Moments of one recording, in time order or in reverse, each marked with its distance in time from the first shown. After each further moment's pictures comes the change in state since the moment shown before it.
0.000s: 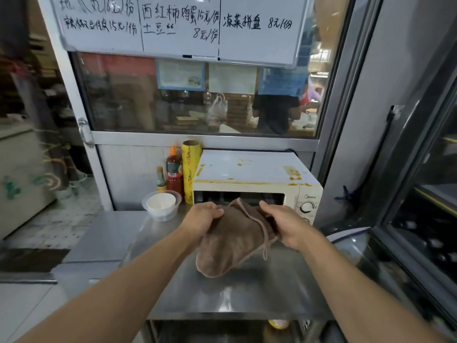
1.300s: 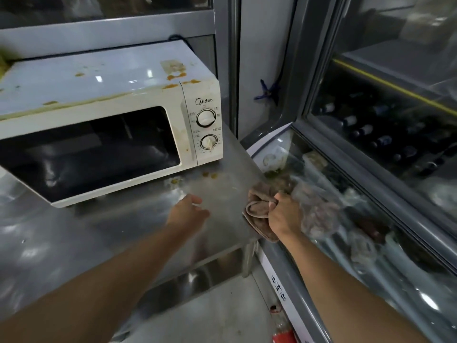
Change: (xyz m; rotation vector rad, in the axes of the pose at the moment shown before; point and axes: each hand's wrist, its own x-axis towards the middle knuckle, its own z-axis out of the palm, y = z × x) left_hand 0.107 -0.164 0.262 0.514 -0.229 -0.188; right_hand 0.052 0.224 -0.249 -0.928 0.820 0.131
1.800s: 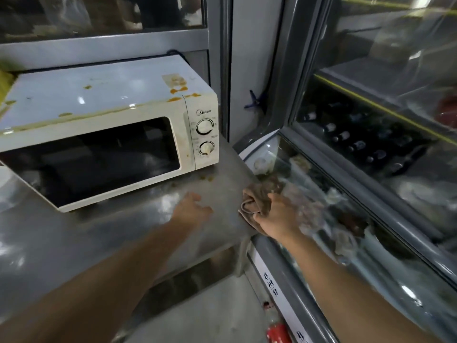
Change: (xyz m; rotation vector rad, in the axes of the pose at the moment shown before) left_hand -0.022 0.011 -0.020 -0.042 -0.075 0.042; right_hand -0.045 -0.019 -0.041 0.045 -0.199 0.037
